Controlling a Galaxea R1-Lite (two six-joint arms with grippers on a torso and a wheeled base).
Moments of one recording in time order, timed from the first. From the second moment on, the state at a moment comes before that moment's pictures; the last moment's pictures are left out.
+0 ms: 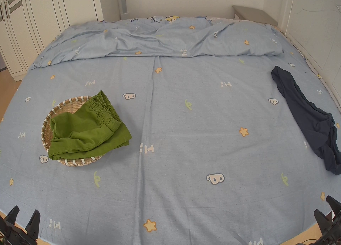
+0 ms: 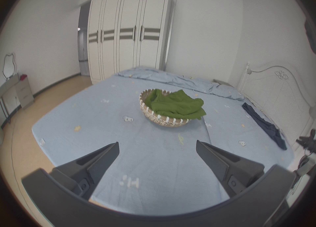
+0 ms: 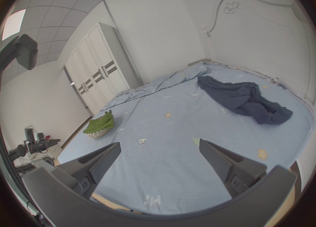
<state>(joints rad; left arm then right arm) 0.02 0.17 -0.14 0.16 0.08 -0.20 0.13 0.12 -0.10 0.14 0.16 0.26</state>
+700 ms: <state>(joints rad) 0.01 0.02 -0.02 -0.02 0.05 0.00 -0.01 0.03 -0.02 -0.01 -0.05 0.05</state>
